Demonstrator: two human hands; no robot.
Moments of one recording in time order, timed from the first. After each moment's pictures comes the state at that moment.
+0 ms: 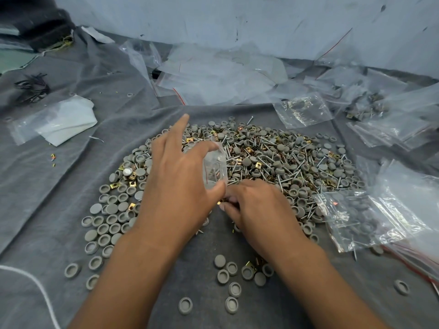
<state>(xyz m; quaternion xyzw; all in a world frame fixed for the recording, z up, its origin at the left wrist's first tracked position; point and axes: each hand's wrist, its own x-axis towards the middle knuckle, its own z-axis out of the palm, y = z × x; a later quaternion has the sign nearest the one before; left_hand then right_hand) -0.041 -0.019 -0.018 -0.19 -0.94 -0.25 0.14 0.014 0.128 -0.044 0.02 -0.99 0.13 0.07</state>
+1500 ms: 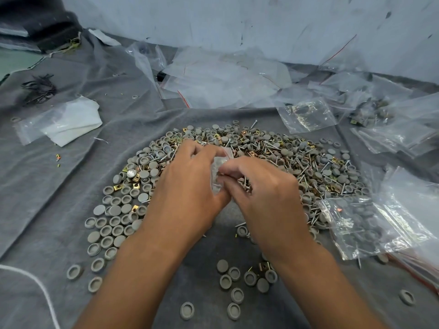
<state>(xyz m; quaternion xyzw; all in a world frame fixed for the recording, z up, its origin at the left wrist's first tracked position) -0.037 -0.017 -0.011 -0.22 -0.92 -0.32 0.09 0.008 0.117 -0.026 0.08 -0.89 0.30 0.33</state>
